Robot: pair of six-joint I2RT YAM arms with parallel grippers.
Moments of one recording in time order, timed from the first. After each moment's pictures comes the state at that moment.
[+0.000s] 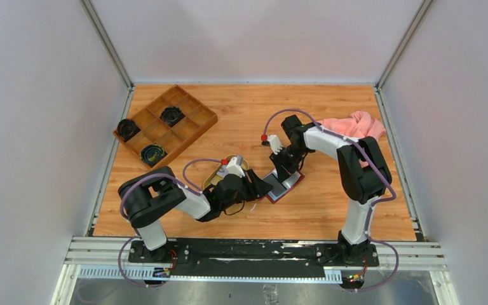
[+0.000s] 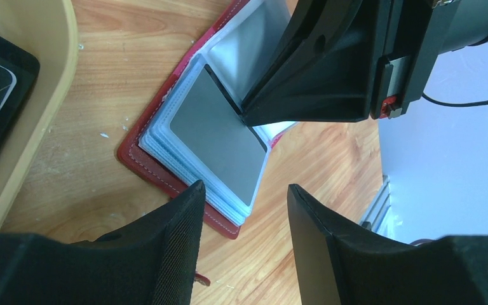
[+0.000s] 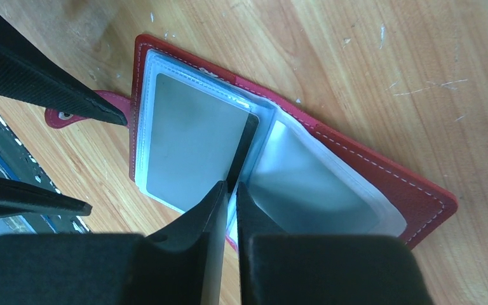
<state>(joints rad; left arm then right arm) -1.00 1.71 0.45 0.92 -0.16 -1.08 0.44 1.87 1.22 -0.79 -0.54 -0.47</state>
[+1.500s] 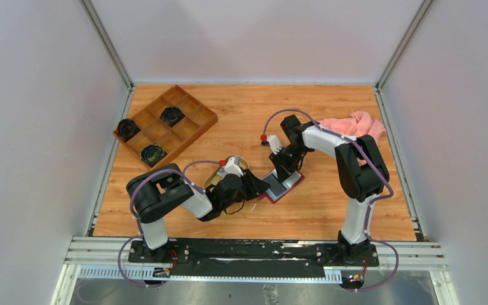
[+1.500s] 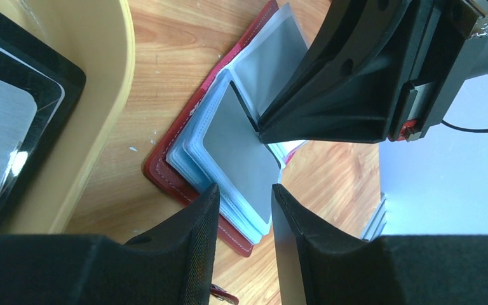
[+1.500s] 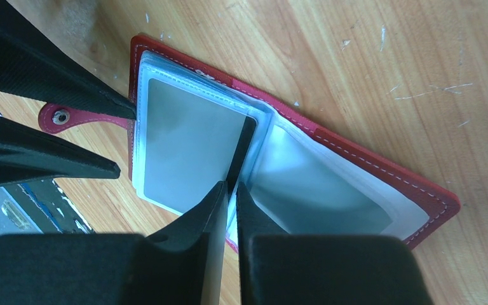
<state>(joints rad) -0.98 1.79 0.45 0.98 -0.18 -1.13 0.44 1.90 1.25 -0.82 -0.55 -0.47</state>
